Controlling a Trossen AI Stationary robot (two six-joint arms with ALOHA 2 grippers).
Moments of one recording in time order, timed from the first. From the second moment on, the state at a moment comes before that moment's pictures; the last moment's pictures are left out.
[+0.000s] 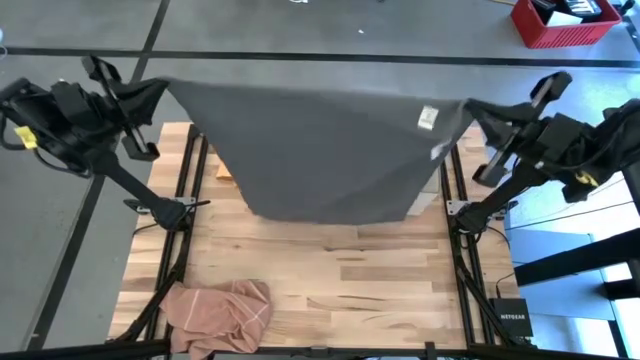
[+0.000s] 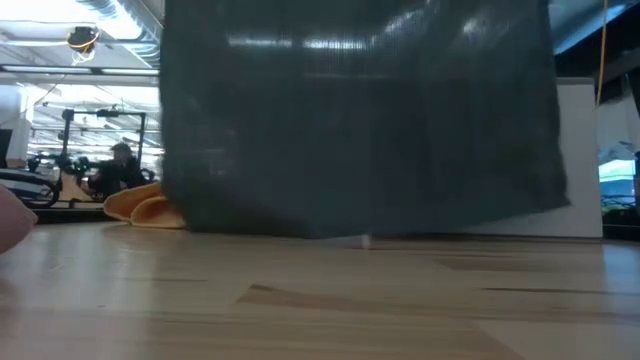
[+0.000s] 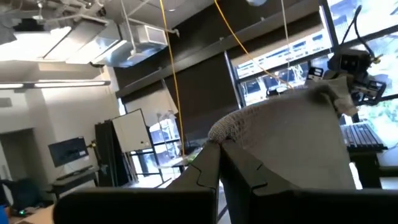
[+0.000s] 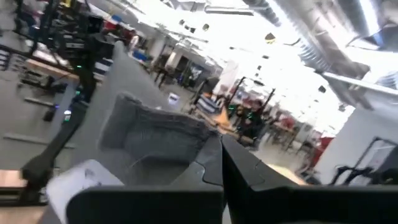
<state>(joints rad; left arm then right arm) -0.60 0.98 1.72 -0.10 -1.03 0.82 0.77 1.26 2.02 -0.20 1.23 -1.03</state>
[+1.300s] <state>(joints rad) -0.89 1.27 1.60 -1.20 -1.08 -0.58 1.02 1.49 1.72 -1.46 1.26 0.70</state>
